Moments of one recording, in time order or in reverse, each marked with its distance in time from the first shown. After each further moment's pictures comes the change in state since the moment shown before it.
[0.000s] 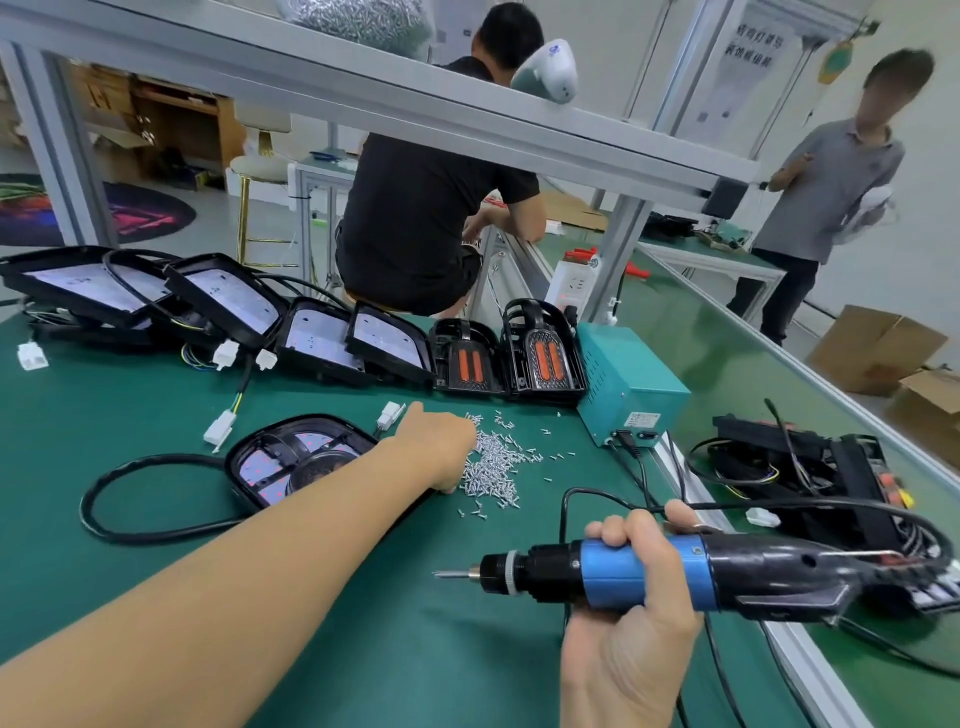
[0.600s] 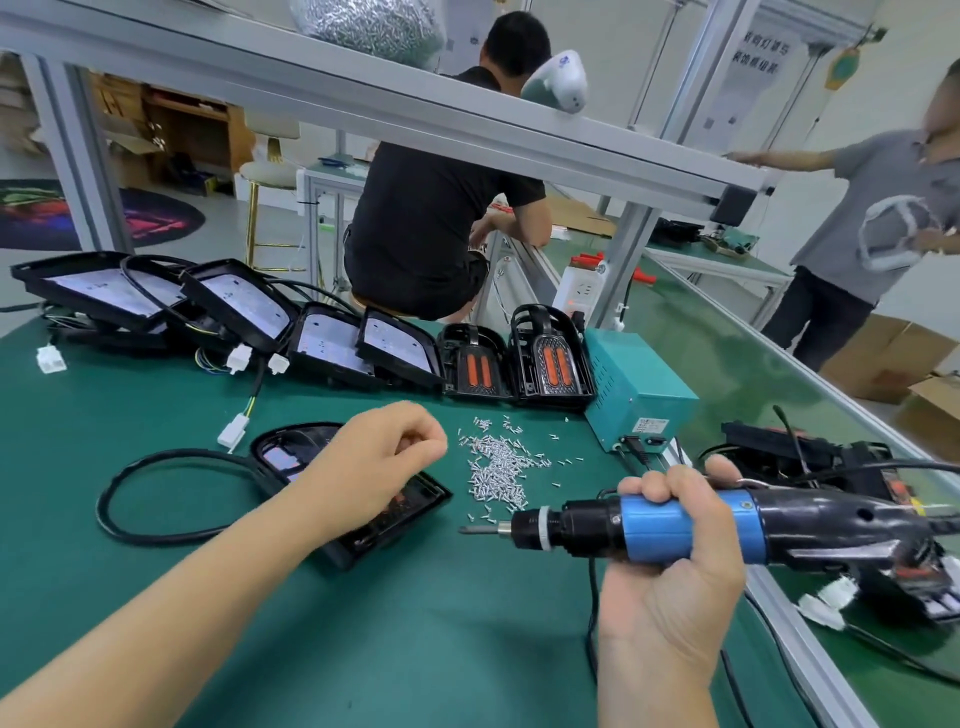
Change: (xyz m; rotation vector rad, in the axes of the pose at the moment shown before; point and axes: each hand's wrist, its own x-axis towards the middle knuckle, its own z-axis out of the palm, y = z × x) left_hand -0.095 -0.038 0.005 -0.938 0.470 0.051; right_hand 0.018 -0.017 0.025 0.121 -0.136 0.016
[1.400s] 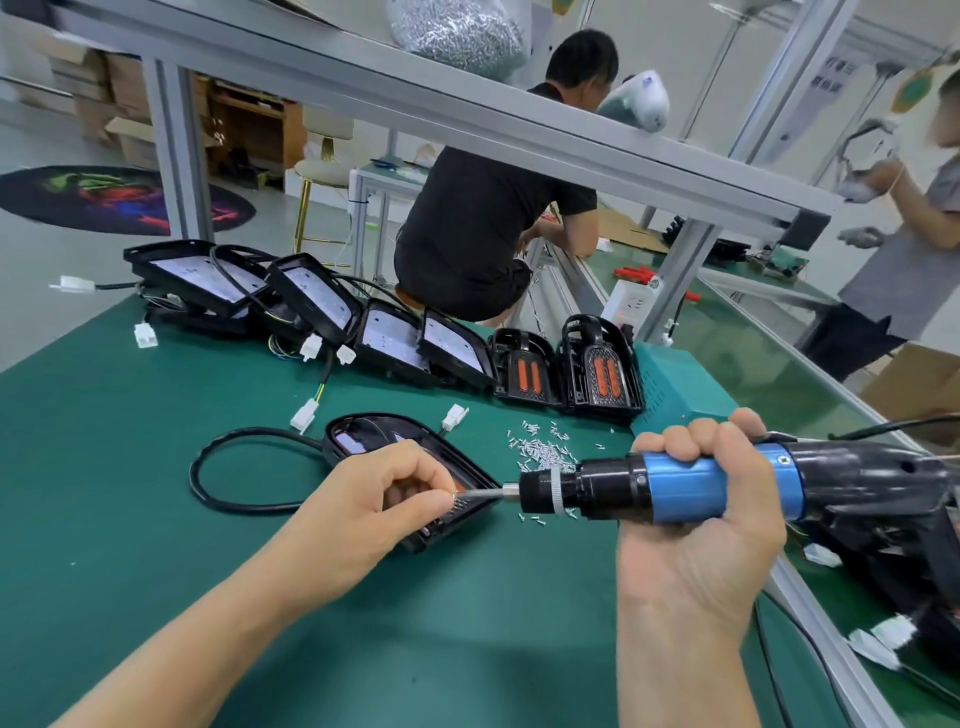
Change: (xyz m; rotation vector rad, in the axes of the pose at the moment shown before) left_hand -0.074 -0.003 -0.028 -0.251 0.077 -0.009; right_hand -0.018 0.003 0.054 0.137 -0.147 0.154
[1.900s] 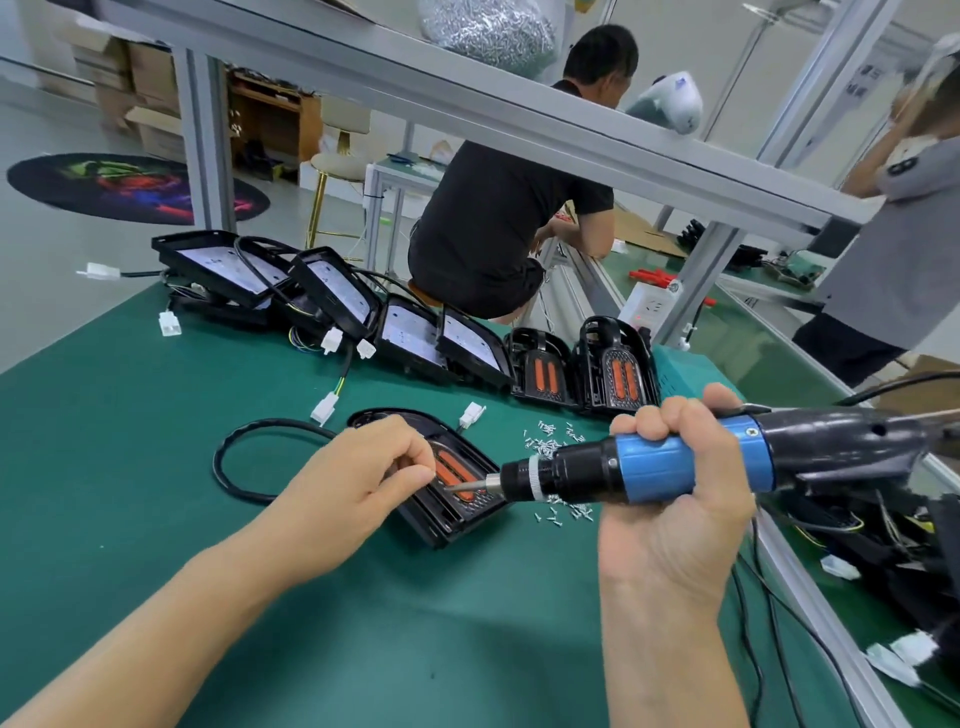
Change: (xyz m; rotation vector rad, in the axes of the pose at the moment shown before) left_hand 0.004 -0.018 -0.026 0.333 0.003 0.125; right_hand -0.001 0.025 0.011 -0.085 -0.103 0.018
